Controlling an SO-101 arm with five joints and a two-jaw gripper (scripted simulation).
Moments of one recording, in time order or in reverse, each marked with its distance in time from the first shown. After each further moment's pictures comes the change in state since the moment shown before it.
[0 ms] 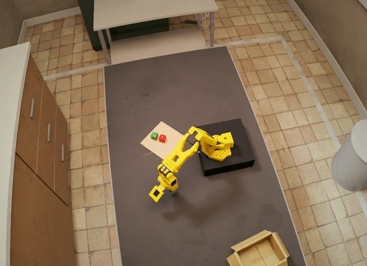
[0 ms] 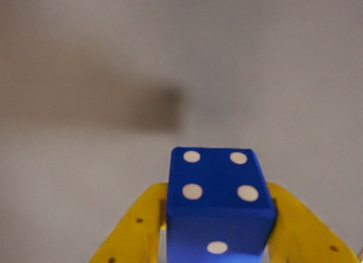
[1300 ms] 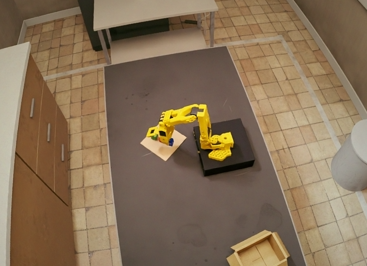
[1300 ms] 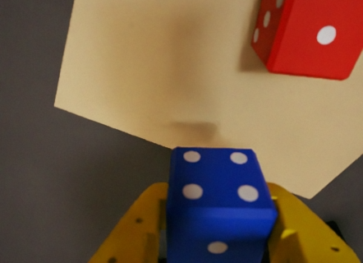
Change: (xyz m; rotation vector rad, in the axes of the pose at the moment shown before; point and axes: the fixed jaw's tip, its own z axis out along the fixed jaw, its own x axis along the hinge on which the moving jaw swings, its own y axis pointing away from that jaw) arm 0.121 -0.159 0.005 -0.044 -0.013 1.008
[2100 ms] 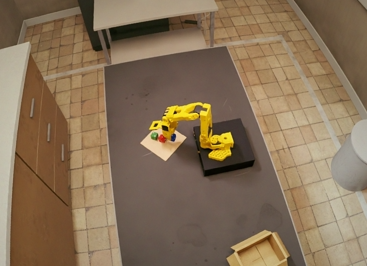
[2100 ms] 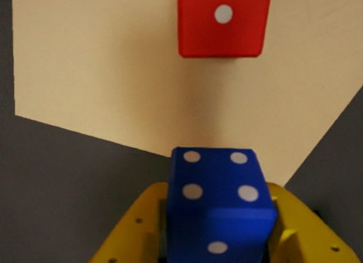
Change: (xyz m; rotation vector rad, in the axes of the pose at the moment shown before) arm 0.003 -0.022 -0.004 -0.003 -0.038 0.107
